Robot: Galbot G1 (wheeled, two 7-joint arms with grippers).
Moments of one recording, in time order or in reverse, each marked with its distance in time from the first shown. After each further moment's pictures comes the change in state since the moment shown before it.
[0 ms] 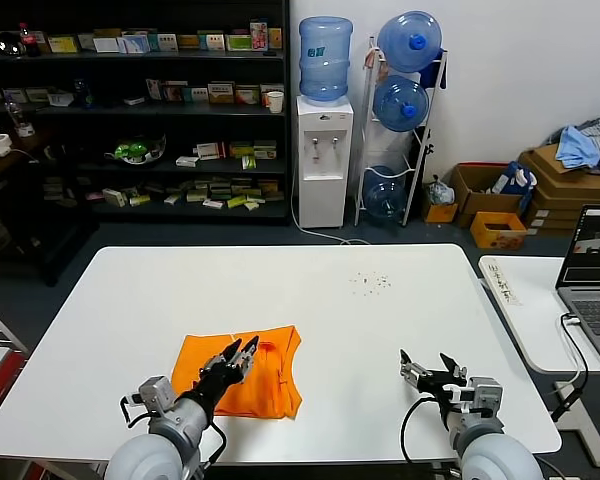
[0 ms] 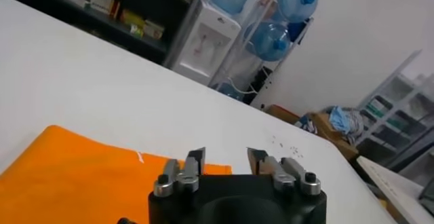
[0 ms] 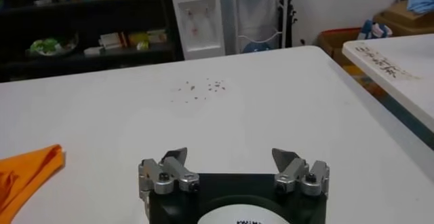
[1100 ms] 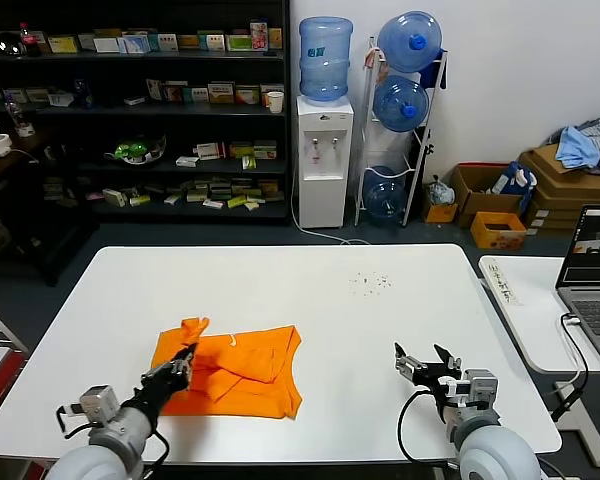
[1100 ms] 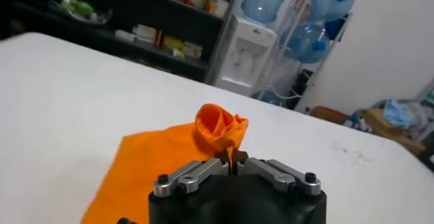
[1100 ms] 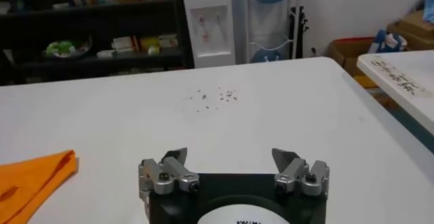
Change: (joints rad) left arm 0.120 0.091 -0.177 -0.026 0.015 -0.002 0.021; right arm 0.027 -0.022 -0.021 0.005 0.002 0.000 -0.004
